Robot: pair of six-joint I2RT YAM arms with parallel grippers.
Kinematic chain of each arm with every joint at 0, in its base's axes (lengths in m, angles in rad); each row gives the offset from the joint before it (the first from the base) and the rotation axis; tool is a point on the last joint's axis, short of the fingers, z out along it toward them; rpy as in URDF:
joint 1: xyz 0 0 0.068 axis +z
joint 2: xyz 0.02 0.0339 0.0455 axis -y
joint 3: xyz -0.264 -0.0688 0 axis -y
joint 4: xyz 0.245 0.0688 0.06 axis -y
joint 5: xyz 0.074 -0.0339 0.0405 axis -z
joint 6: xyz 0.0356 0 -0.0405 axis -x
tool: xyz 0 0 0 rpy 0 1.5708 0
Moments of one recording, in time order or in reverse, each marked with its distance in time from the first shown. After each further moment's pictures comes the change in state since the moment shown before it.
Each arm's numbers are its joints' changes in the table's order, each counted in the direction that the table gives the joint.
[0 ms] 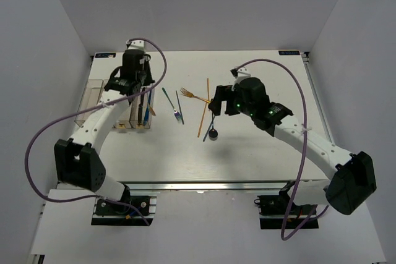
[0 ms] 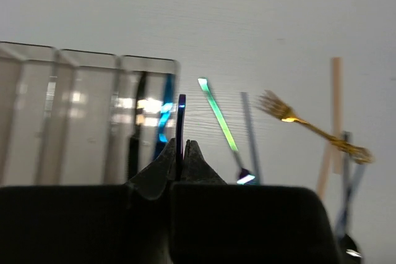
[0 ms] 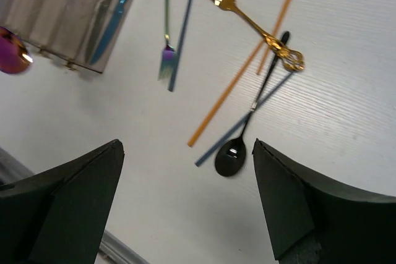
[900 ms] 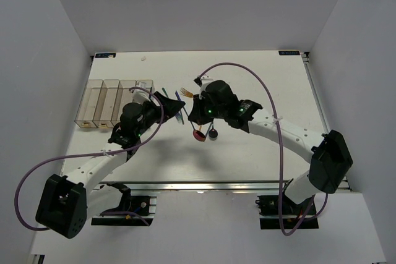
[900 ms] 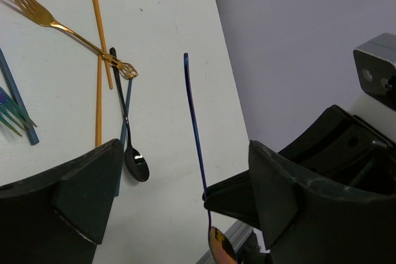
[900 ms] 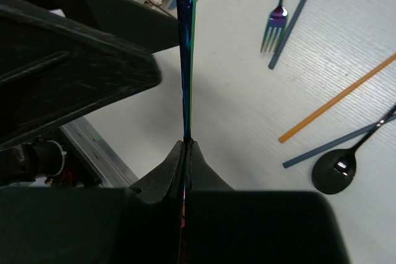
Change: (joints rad) left arm -0.099 0.360 -0.777 0.776 0.452 0.635; right arm 0.181 -0.203 0.156 -0.046 -0.095 -0.025
